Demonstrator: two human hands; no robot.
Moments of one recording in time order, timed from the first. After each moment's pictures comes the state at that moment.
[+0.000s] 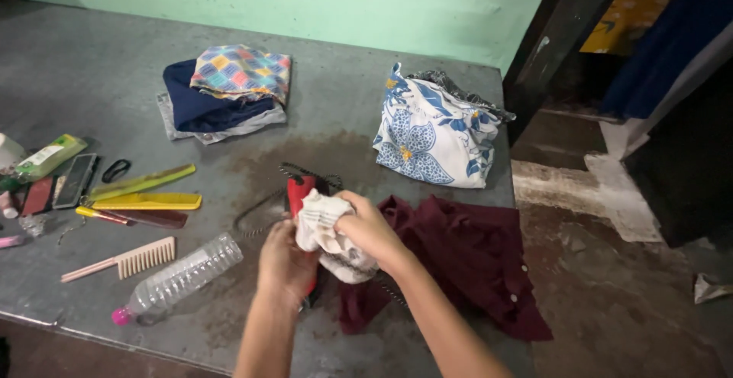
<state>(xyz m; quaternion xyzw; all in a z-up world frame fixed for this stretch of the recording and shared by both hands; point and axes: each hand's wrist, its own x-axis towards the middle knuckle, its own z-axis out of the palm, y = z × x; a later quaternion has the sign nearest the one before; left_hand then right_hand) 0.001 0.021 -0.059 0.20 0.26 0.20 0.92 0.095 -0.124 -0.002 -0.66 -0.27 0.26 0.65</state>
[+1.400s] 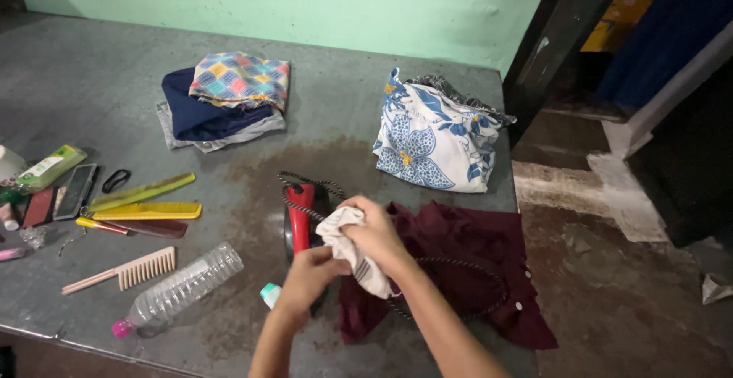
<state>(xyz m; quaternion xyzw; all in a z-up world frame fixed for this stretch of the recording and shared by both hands) 0.005 0.019 -0.124 0.76 0.08 0.07 0.64 0.111 -0.125 -0.024 -0.70 -0.24 0.18 0.65</state>
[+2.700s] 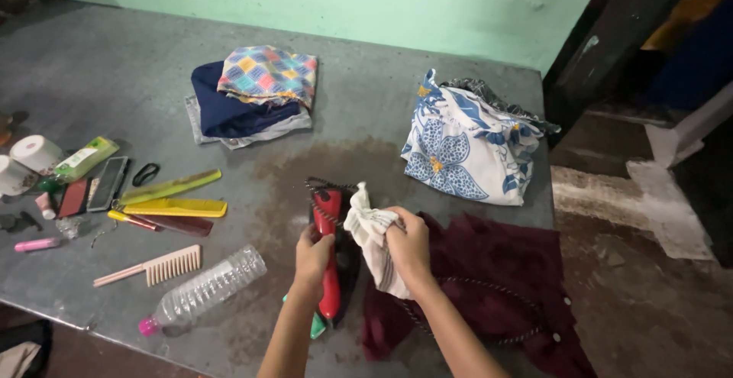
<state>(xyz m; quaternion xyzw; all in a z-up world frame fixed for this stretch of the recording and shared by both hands) 0.049 0.067 -0.139 0.58 0.35 0.20 0.71 0.119 -0.110 -0.030 -0.73 -0.12 0.08 0.66</state>
